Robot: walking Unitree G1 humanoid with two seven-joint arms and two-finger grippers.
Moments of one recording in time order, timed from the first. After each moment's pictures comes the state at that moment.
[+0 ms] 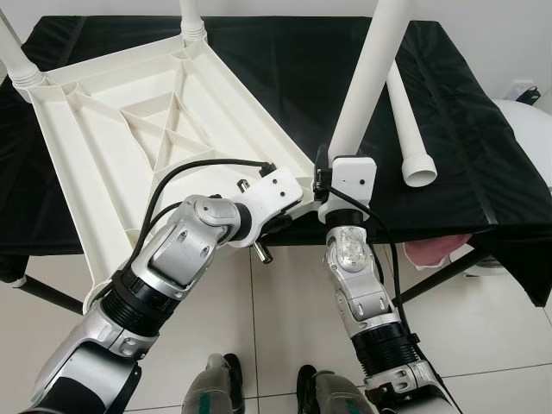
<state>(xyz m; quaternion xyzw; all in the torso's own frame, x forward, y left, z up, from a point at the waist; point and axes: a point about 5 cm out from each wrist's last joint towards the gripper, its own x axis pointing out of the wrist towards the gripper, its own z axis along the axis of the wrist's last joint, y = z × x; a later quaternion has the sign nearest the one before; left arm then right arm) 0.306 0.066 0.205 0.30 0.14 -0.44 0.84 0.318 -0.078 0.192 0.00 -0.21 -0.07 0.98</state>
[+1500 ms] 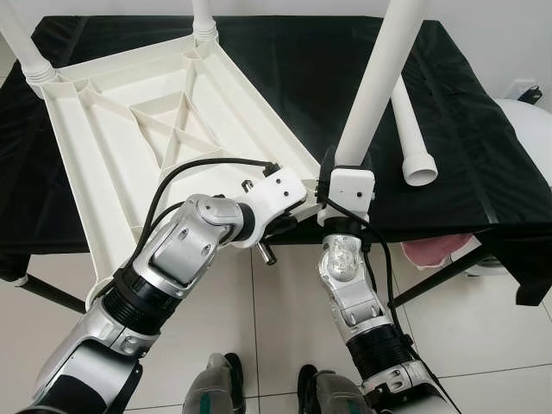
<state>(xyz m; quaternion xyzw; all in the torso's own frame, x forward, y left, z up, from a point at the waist) 0.305 0.064 0.206 0.29 0.14 -0.45 0.84 0.314 -0.076 0.178 -0.01 -0.24 -0.11 0.97</state>
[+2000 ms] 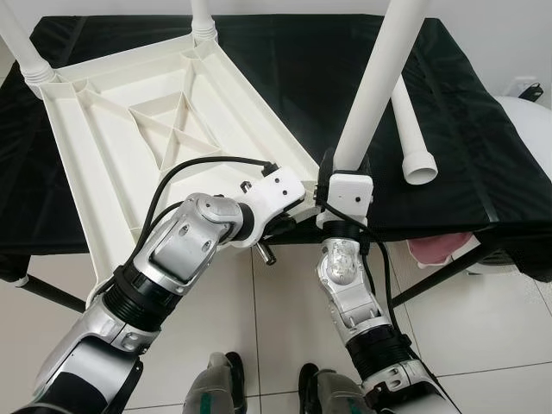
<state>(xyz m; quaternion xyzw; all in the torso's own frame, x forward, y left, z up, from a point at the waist) 0.307 0.065 0.203 0.28 0.16 -0.45 0.84 0.313 -0.075 0.171 0.00 -0.25 -0.10 0.96</state>
